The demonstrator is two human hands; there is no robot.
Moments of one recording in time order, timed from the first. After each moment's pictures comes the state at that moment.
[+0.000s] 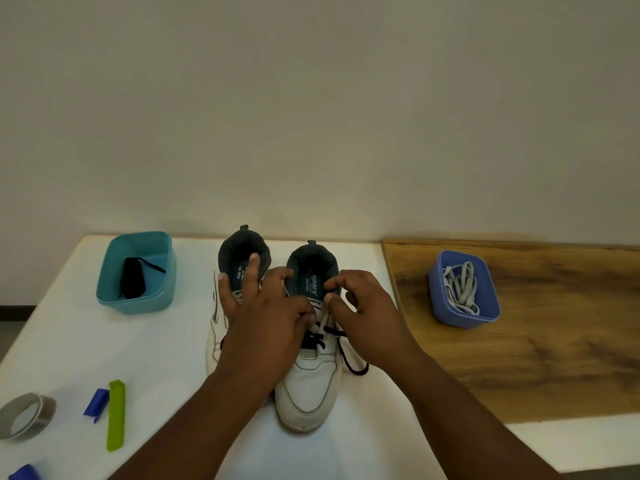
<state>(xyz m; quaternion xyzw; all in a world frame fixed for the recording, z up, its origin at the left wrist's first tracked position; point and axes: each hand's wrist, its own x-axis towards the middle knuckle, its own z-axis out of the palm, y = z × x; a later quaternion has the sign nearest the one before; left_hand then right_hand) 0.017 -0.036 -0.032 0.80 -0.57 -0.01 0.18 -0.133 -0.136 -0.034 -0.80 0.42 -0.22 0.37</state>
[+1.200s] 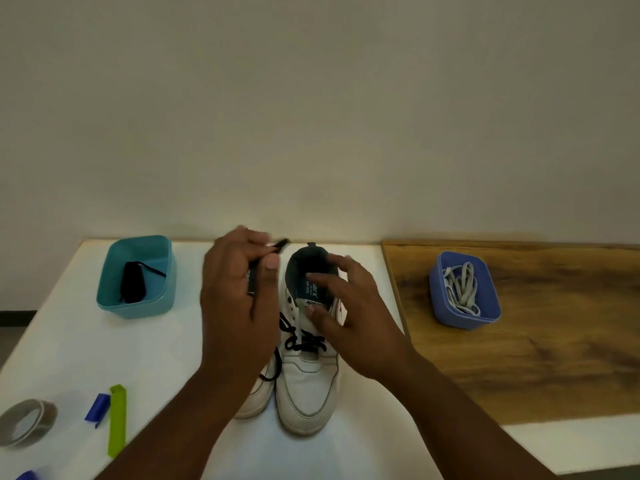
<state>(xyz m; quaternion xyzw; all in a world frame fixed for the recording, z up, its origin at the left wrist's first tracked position) 0.026 -0.032 0.019 0.64 -0.47 0.02 0.60 -0.131 -0.122 -0.011 -0.86 0.34 -0.20 0.31</state>
